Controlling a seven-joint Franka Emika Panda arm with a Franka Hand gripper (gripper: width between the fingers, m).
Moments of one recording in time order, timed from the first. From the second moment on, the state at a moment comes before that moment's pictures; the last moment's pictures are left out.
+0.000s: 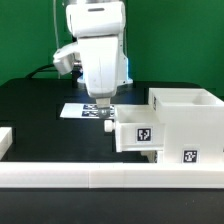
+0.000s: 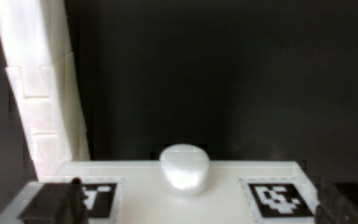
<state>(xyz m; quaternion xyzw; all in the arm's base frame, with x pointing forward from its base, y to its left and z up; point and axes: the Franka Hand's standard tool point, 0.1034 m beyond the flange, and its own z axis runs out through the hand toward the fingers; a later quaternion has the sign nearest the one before) 0.590 -0.037 0.086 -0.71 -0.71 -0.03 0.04</state>
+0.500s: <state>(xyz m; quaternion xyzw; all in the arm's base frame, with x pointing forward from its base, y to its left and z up) 0.585 -0.030 0.066 -0.70 -0.71 -0.03 0.06</state>
